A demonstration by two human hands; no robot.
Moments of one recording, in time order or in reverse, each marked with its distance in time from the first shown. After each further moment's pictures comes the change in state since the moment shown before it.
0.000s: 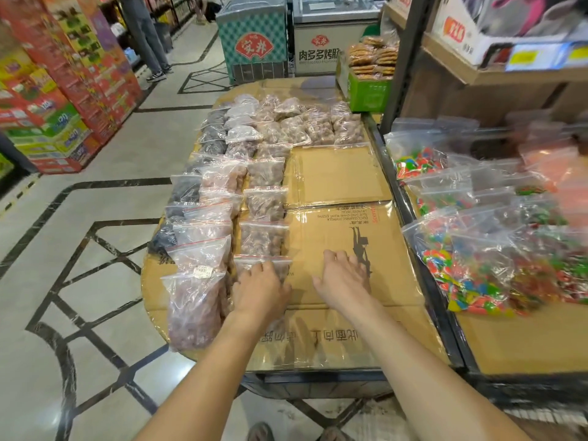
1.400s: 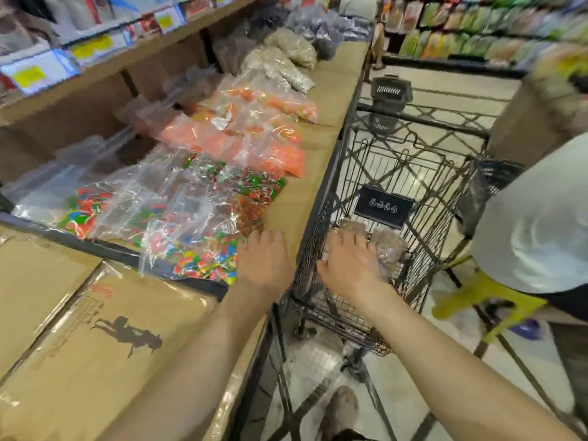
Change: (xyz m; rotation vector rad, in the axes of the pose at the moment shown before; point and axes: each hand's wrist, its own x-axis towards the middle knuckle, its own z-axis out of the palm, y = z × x) left_hand -0.097 0.325 0.088 0.536 -0.070 1.378; right_hand -0.231 0.223 -0.024 0.169 0.260 1.168
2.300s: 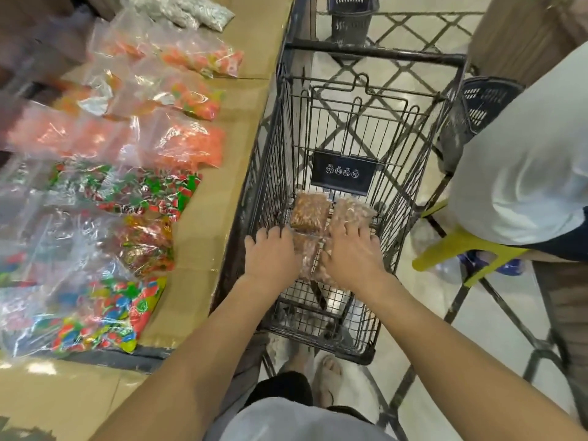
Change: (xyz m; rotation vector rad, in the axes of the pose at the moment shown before) left_hand 0.164 0.173 0.064 0.061 -0.241 0.176; right_hand 0.130 0.187 0.047 0.168 -0.156 0.159
